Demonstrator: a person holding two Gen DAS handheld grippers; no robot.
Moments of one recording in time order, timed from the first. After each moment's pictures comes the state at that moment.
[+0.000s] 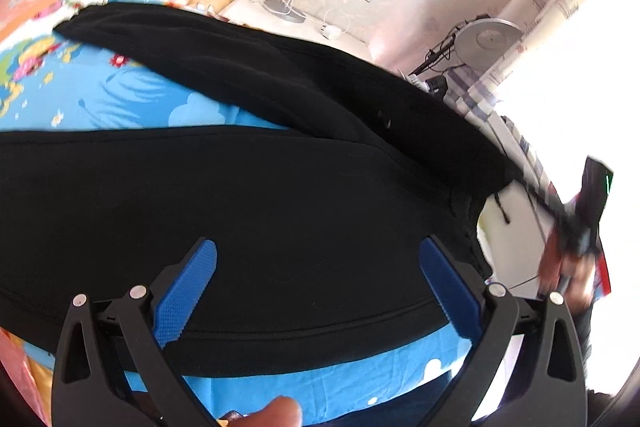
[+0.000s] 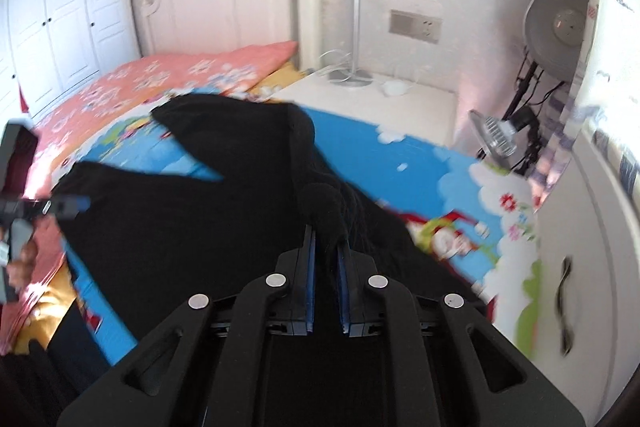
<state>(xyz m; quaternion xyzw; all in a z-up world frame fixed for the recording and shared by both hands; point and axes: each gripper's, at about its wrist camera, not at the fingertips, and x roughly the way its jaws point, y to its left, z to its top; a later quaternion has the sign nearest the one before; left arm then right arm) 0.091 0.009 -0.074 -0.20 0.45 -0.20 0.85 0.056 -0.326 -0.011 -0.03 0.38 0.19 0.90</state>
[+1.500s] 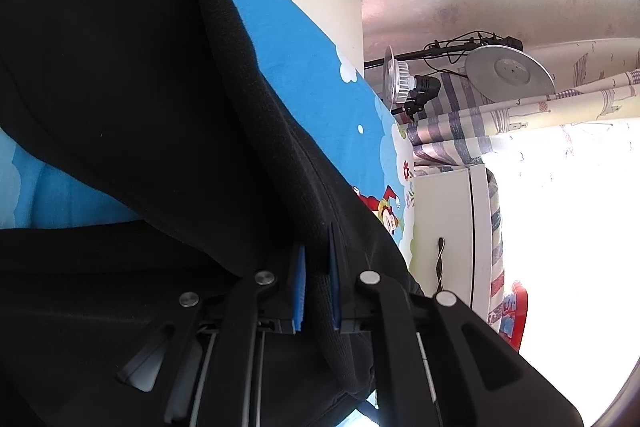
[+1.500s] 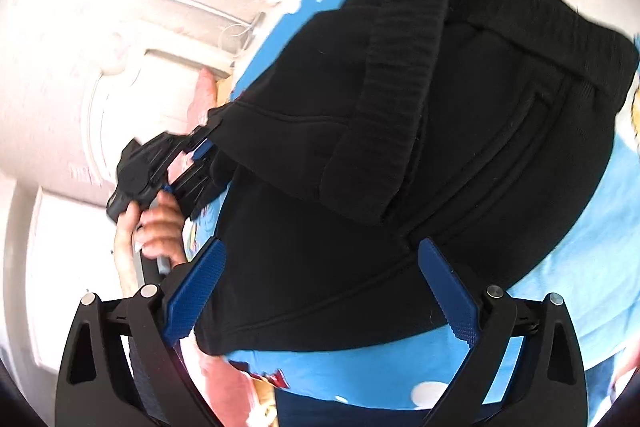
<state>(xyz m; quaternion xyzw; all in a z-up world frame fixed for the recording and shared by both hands) 0.303 -0.076 -0.131 -0.34 0.56 -0.28 0.71 0.001 -0.340 -0.119 0.47 0.48 0.07 0.74</state>
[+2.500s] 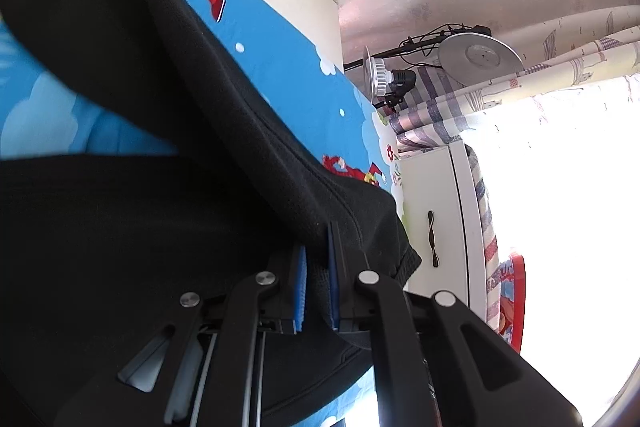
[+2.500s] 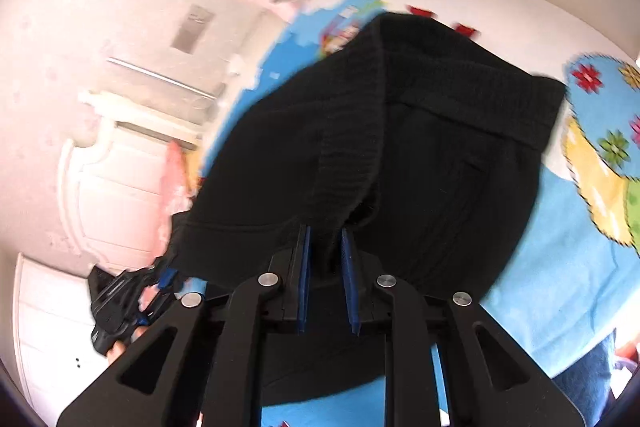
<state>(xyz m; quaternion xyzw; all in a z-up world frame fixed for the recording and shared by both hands) 0.227 -0.037 -0.103 -0.32 0.52 -0.30 0.73 0.001 -0.375 -0.113 0.49 0.43 -0.06 0.76</state>
